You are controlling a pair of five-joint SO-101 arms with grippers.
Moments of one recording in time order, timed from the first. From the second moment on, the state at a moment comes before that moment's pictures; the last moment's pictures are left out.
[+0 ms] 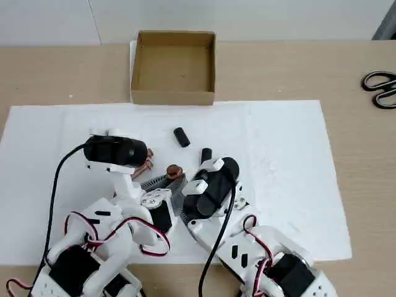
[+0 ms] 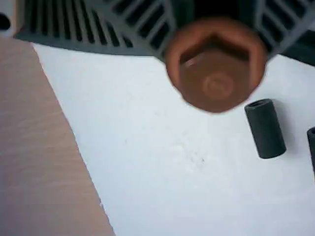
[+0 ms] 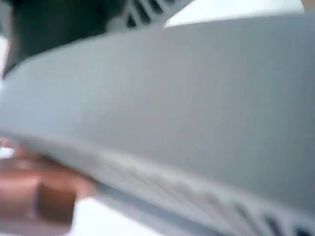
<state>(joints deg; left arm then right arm) 35.1 -76.1 51.0 69.9 38.9 -47.9 -89.1 66.1 54.8 -3.0</state>
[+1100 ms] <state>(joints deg) 24.5 -75.6 55.9 62.5 20.5 -48.0 -89.1 68.3 54.7 -2.9</state>
